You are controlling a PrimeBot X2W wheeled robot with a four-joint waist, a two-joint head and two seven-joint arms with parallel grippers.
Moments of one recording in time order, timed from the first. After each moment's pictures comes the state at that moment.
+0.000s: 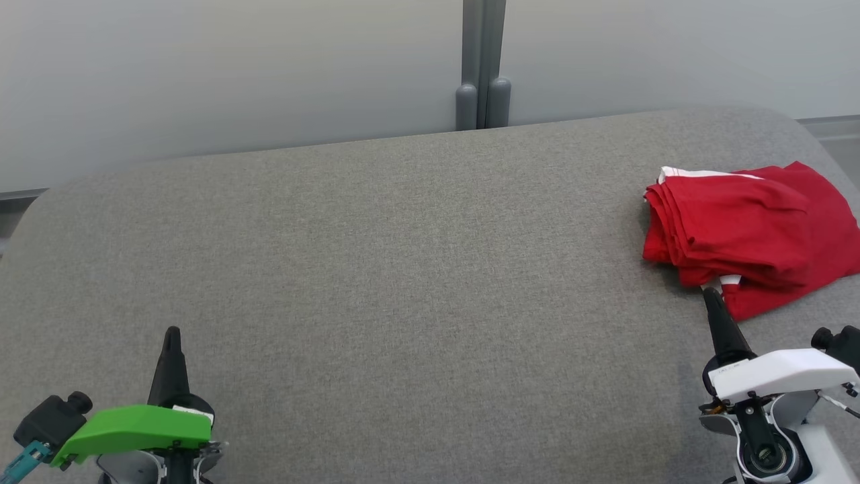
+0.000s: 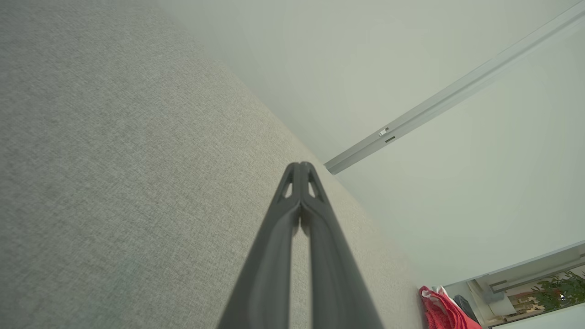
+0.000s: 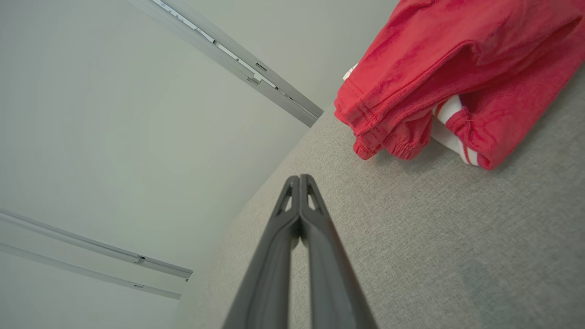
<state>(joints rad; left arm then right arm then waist) -0.09 0.07 0.07 0.30 -0.97 -0.12 -0.08 -0.11 -0.13 -0.03 0.27 1.02 0.13 -0.04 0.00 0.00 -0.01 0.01</state>
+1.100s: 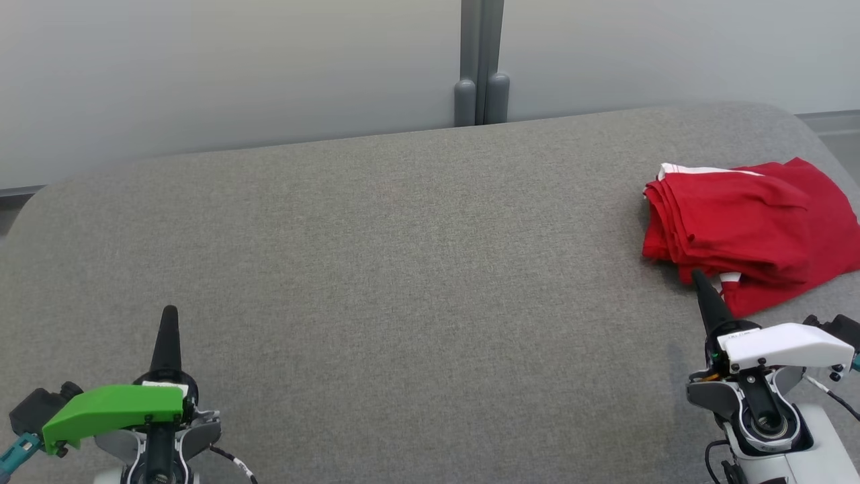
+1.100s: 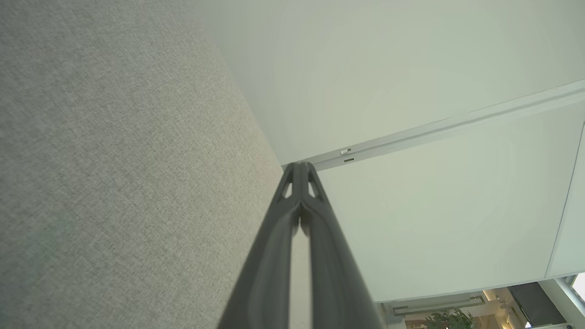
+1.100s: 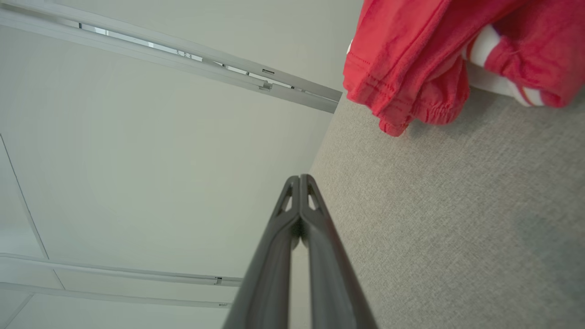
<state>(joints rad) -0.15 0.06 0.10 0.33 -1.29 -0.12 0.00 -0.21 -0.09 -0.08 0.36 1.31 0.13 0.06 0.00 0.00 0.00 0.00</state>
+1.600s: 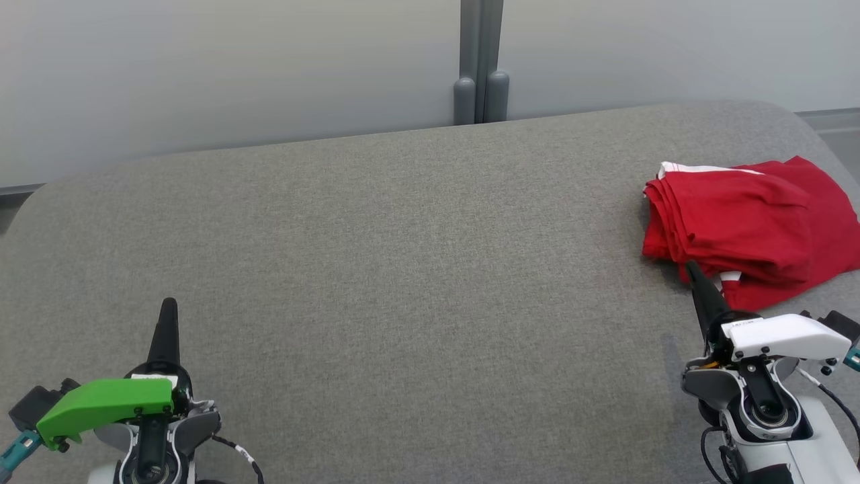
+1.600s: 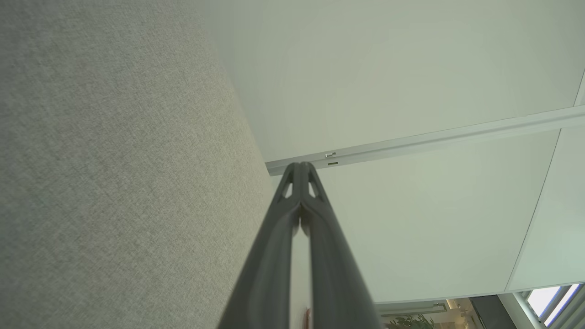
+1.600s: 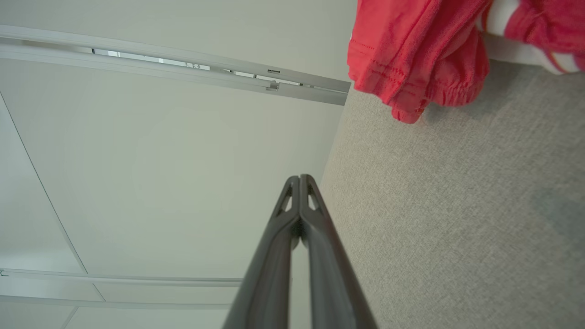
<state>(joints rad) -0.18 0.06 0.11 0.34 -1.40 -0.13 0.03 -0.25 -0.08 -0.09 0.40 1.42 0.13 0.10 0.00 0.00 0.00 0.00</state>
